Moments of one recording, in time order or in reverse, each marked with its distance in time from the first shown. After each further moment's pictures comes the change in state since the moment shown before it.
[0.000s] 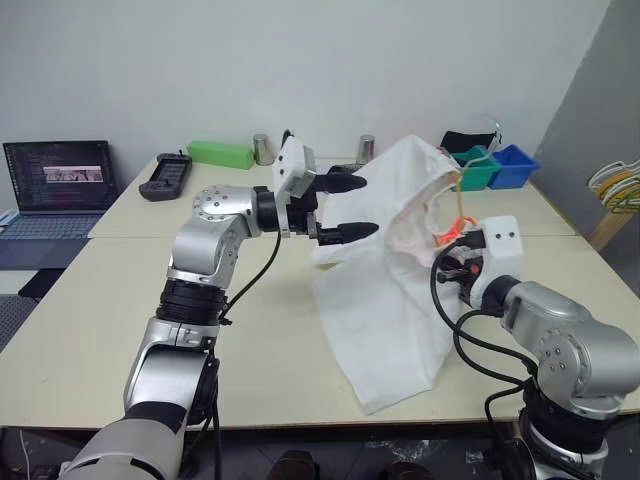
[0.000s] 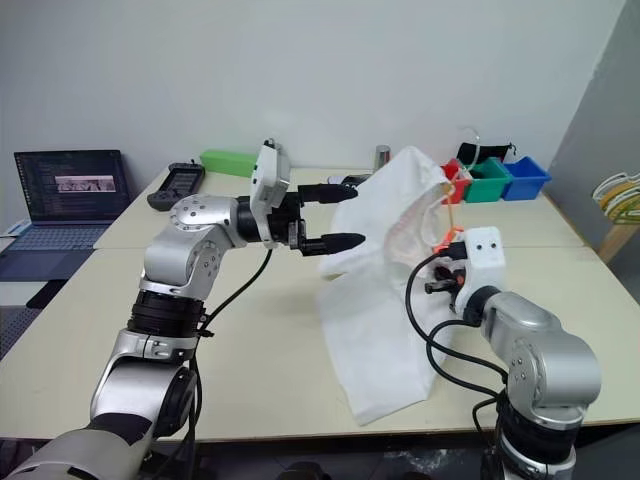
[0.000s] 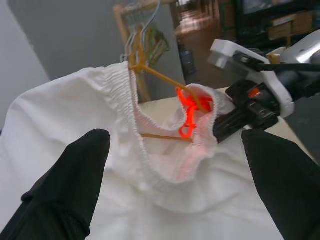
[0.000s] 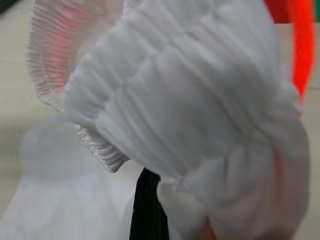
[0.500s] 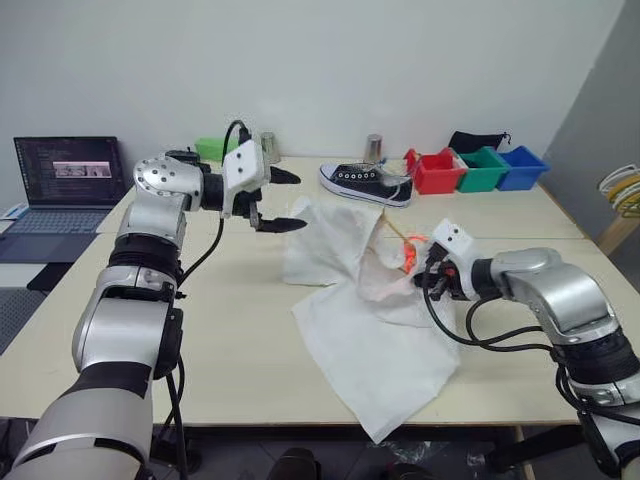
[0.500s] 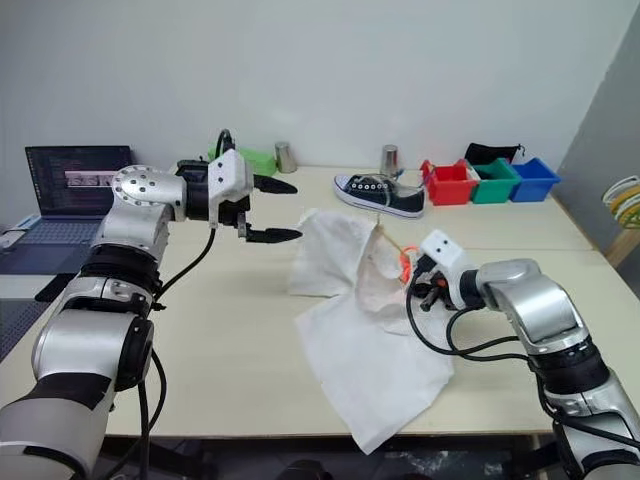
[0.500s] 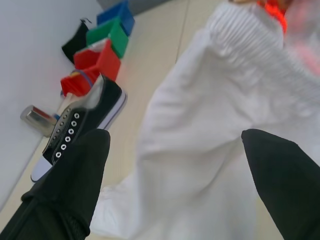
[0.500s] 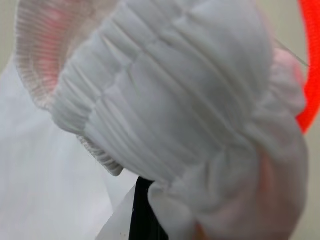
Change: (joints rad) left arm -0.232 0.185 0.043 0.611 0.213 -0.422 -0.153; right arm -0.168 -0.421 0.351 0.476 0.099 -0.340 0.482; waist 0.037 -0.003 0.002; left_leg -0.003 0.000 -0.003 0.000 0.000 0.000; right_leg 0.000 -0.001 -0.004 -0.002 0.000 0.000
